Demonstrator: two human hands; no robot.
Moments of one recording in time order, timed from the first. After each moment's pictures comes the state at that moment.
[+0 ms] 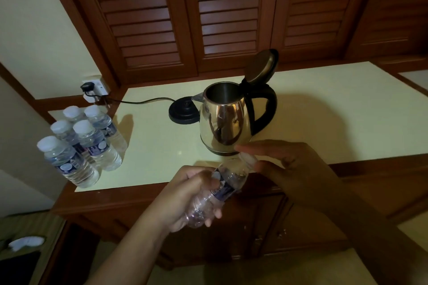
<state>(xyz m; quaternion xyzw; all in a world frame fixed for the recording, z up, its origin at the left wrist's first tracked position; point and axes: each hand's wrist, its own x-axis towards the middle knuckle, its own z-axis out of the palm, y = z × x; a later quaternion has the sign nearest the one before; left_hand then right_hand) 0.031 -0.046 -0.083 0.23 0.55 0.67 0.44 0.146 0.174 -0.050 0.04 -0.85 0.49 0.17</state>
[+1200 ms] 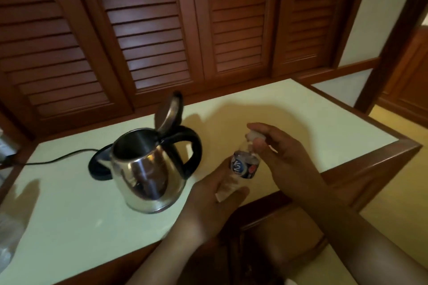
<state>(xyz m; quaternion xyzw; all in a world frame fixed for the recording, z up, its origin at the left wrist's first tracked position) 0.046 0.152 -0.092 0.45 0.71 0.49 0.21 0.160 0.314 -0.051 -0.18 -0.78 0.50 0.32</state>
